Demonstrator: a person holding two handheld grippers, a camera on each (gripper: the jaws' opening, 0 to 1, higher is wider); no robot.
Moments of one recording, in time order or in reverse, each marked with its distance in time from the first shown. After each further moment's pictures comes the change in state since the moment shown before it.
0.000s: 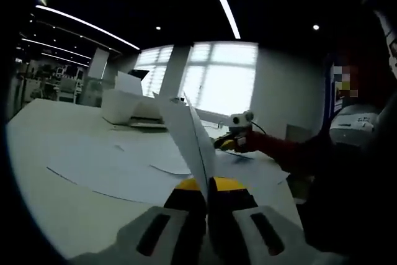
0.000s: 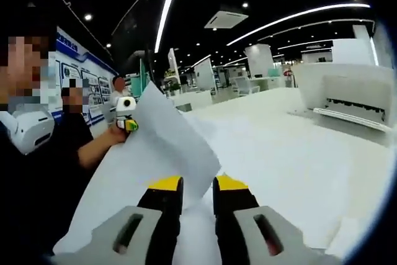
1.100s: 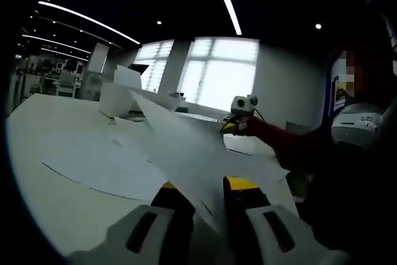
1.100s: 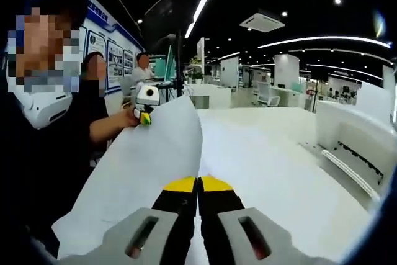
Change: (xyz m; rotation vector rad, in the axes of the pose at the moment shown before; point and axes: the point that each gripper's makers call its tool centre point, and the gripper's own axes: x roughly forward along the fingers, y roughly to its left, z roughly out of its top) left arm 0.006 0.000 -0.006 -0.017 0.033 -0.008; right arm -0.011 0.011 0.036 -0.274 0.110 0.105
